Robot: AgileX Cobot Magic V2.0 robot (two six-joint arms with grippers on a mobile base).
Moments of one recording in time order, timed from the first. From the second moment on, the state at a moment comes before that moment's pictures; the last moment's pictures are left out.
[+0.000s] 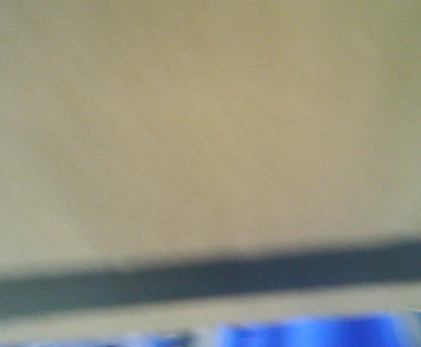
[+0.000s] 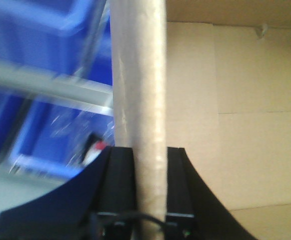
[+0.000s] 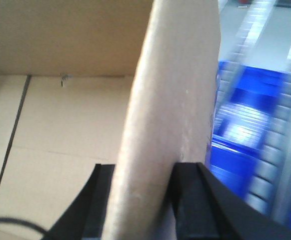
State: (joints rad) left arm -0.10 0.27 -0.82 -0.22 1.10 -0.05; right arm 0.42 0.40 -0.95 -0.06 0.95 0.26
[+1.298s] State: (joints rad) left arm -0.10 0.27 -0.70 -0.25 1.08 -0.06; right arm 0.42 0.40 -0.94 -0.06 0.97 0.25
